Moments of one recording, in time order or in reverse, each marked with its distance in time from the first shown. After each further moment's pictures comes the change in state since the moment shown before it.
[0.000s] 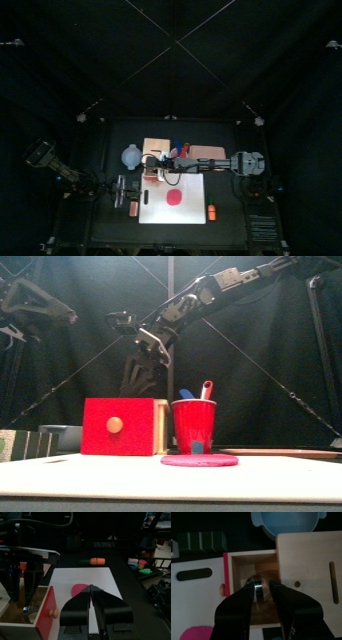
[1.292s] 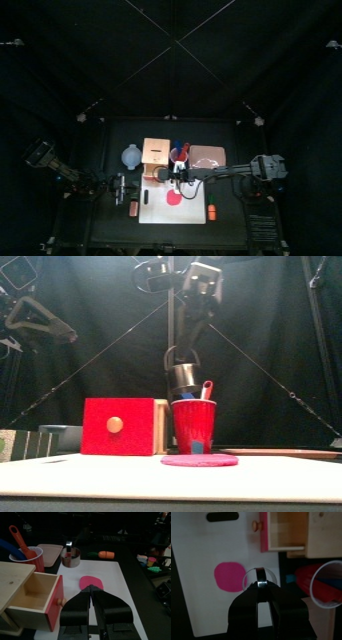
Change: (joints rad) left arm 0.034 0.009 0.018 -0.074 0.009 -0.005; right arm 0.287 -0.463 0.350 -0.115 0.291 0.308
